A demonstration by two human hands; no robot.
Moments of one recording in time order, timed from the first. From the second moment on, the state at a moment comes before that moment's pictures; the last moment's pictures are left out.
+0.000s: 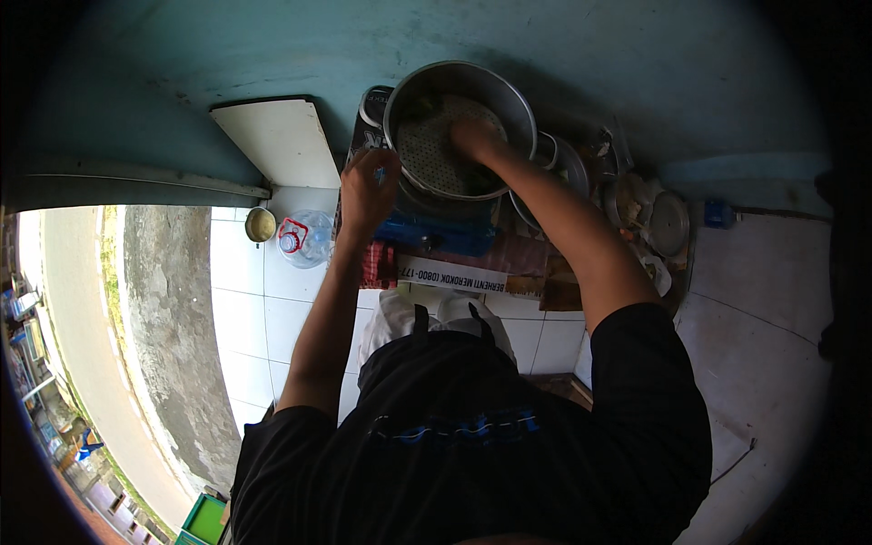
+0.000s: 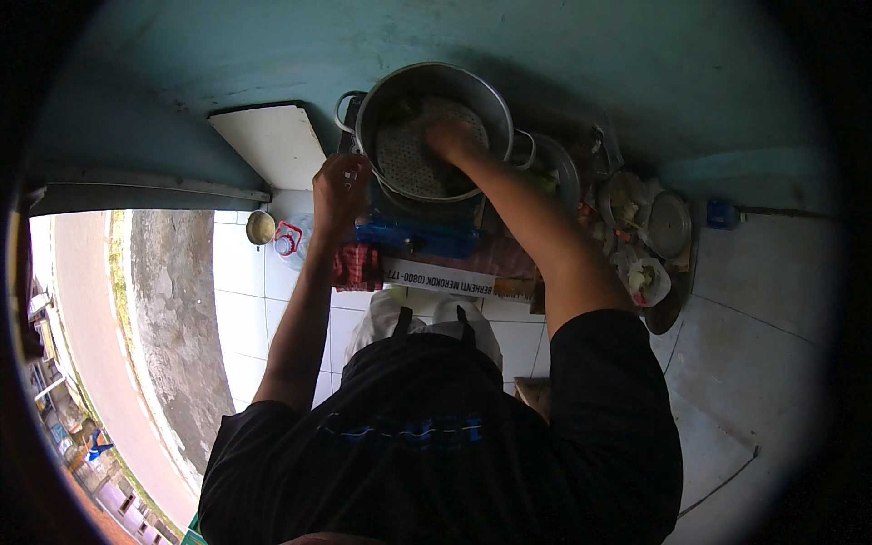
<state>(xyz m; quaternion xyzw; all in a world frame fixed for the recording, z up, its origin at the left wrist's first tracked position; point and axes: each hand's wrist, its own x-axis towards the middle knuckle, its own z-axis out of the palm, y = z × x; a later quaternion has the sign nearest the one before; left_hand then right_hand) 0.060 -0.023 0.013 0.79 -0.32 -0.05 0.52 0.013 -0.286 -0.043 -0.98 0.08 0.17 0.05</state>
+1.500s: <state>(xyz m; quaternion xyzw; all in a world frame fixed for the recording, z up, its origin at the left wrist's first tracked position) 0.098 -0.081 -0.017 0.85 -0.38 0.09 0.36 0.022 -0.288 -0.072 -0.97 0.05 0.23 0.05</state>
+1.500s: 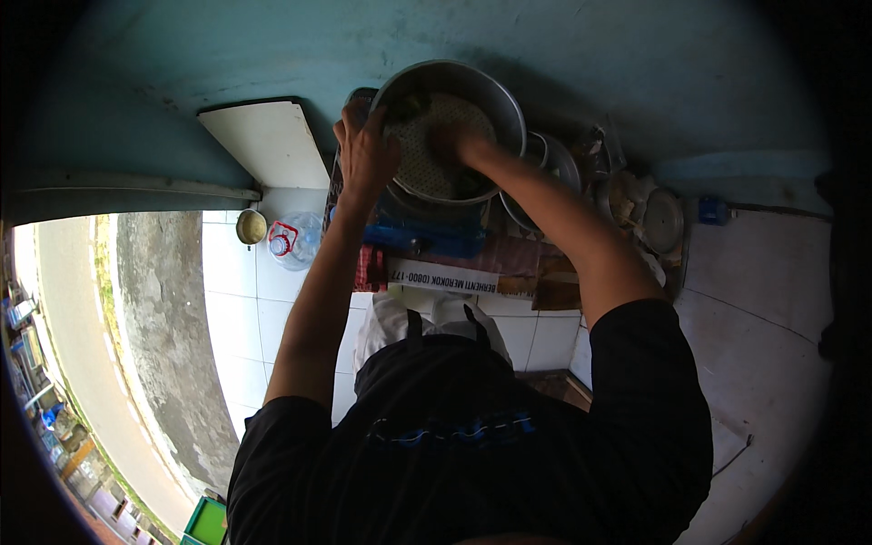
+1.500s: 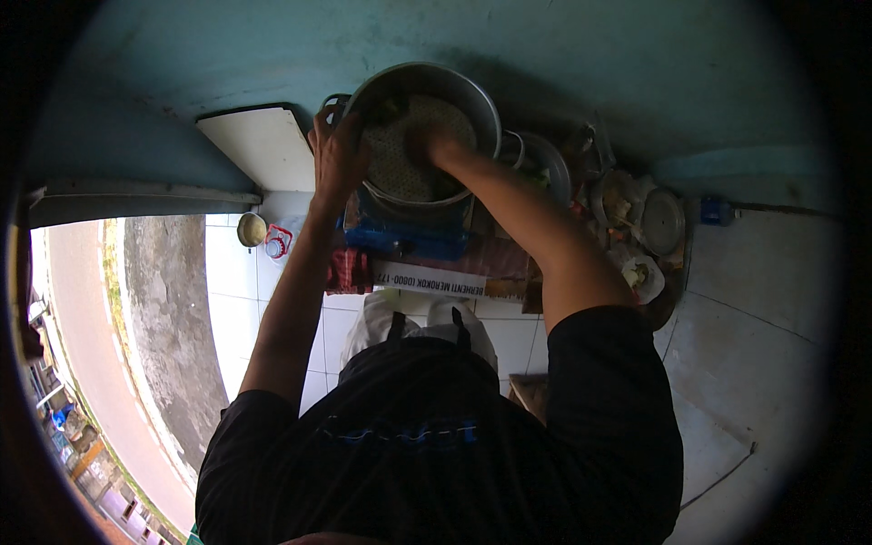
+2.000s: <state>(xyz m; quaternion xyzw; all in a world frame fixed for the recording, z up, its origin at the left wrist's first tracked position) 0.096 -0.082 -0.016 0.85 -0.38 0.09 0.36 0.019 -0.275 -0.027 -0.97 0.06 0.25 0.04</state>
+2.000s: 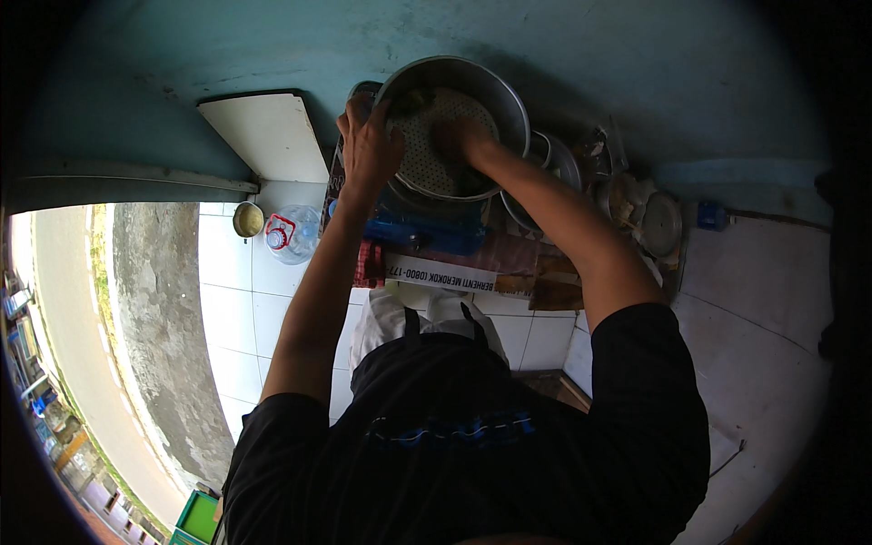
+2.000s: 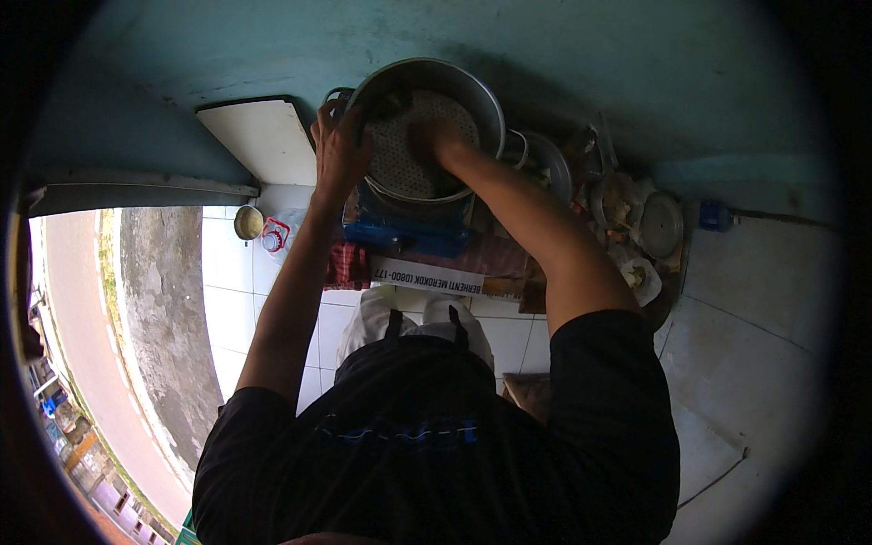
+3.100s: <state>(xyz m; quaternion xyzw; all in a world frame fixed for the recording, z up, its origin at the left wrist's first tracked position) 0.096 -0.081 -0.015 0.85 -0.38 0.07 0.35 0.025 -0.288 -0.064 -0.97 0.02 0.23 0.01</state>
